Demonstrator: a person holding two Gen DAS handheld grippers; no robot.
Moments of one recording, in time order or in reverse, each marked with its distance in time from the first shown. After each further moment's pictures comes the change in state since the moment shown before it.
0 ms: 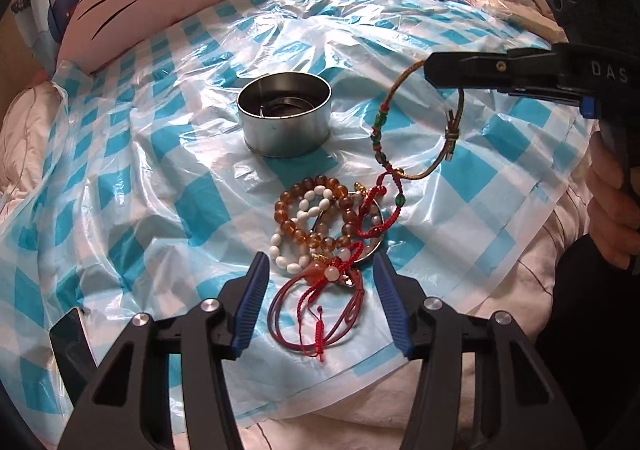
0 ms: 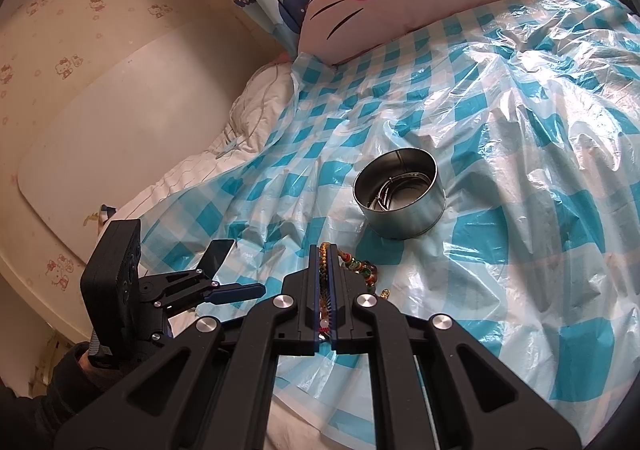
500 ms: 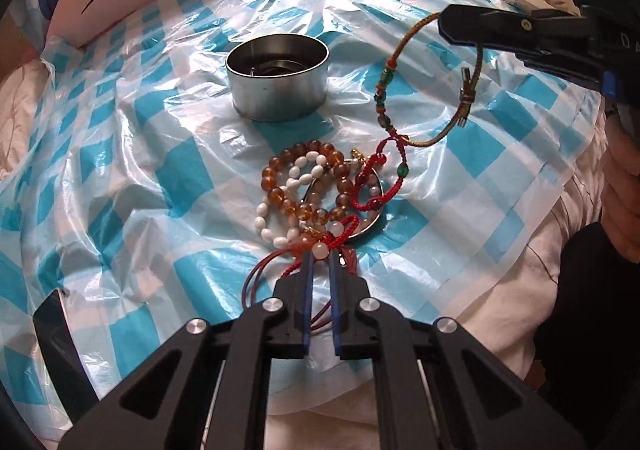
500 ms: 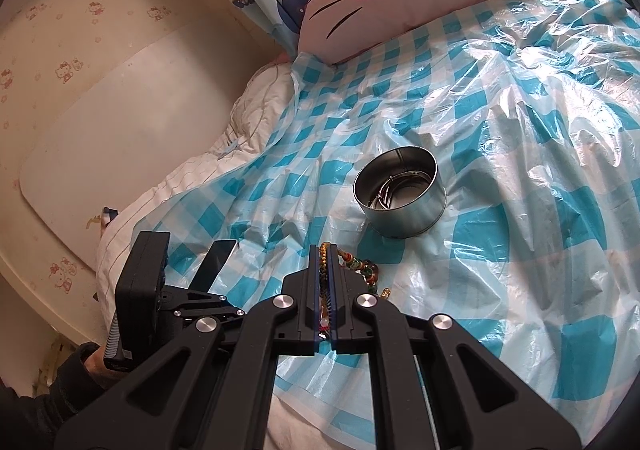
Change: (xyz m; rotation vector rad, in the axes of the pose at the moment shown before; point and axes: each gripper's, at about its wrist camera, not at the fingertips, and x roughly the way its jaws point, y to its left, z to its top) left arm 0.018 0.001 -0.008 -0.019 0.091 -0.019; right arm 0.000 -0.001 -0.001 0.011 0.004 0.007
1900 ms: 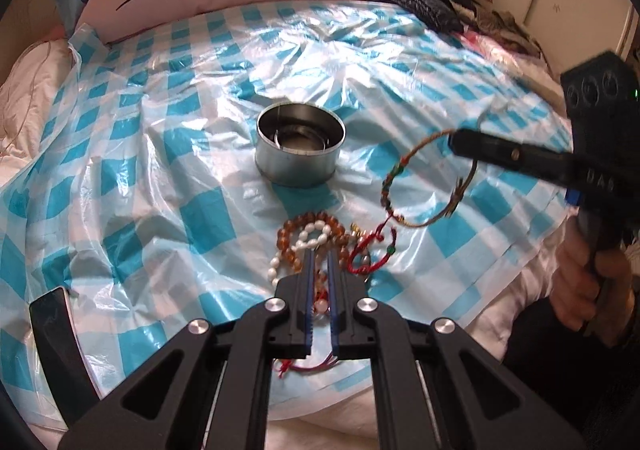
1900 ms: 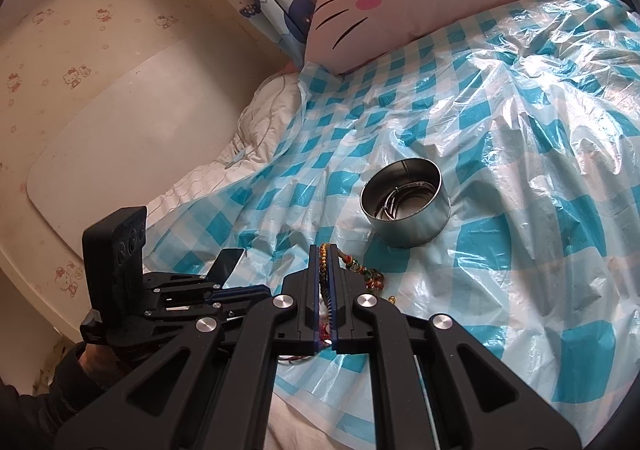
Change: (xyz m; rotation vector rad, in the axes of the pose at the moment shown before) left arm -0.052 0.027 0.021 -0.191 -0.204 -0.085; right arm -0.013 0.002 0.003 -0.009 -0.059 0.041
